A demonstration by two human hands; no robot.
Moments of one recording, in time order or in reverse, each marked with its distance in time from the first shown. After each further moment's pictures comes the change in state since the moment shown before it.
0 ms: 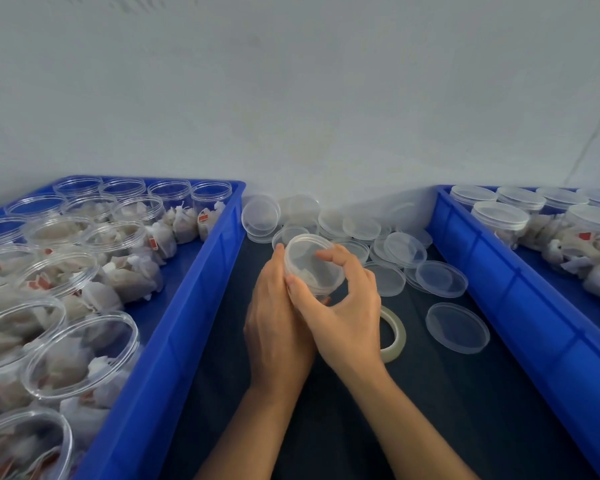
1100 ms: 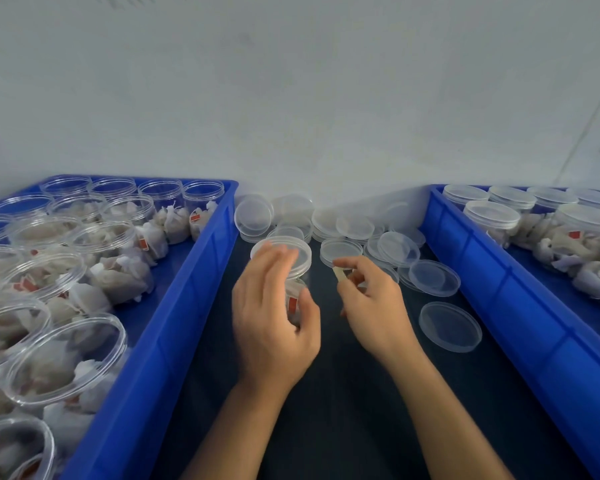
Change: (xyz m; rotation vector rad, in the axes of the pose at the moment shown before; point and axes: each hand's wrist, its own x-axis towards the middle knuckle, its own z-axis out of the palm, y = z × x) left_hand 0.005 -0.006 0.003 -0.056 0.254 0.441; right_hand 0.031 0.014 -0.045 -0.137 -0.205 0.241
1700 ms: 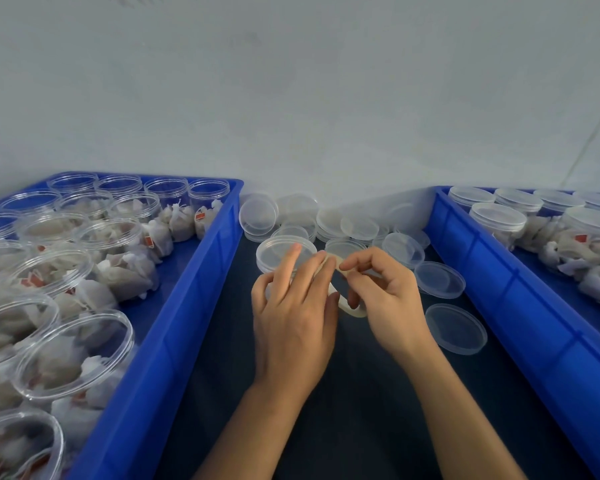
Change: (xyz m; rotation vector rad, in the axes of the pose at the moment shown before) left_hand 0.002 0.013 0.003 0.294 -0.318 0.036; right_hand 0.000 -0.008 -0.008 0.341 -0.033 -0.190
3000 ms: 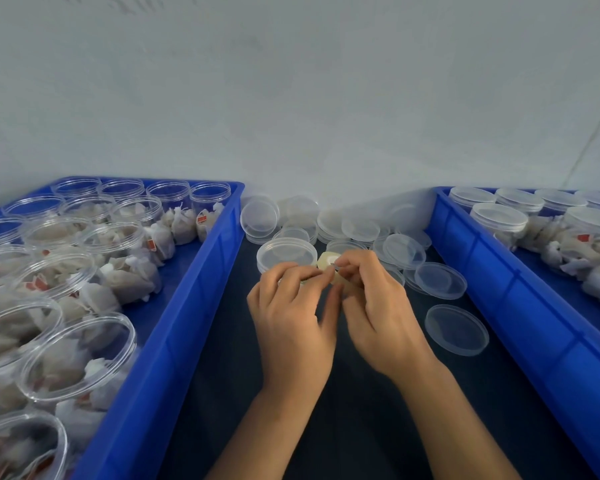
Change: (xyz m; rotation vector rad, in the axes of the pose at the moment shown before) left_hand -0.001 0.011 -0.003 -0.218 0.168 -0.182; right_hand -0.011 0.008 -0.006 -0.452 -0.179 -0.351
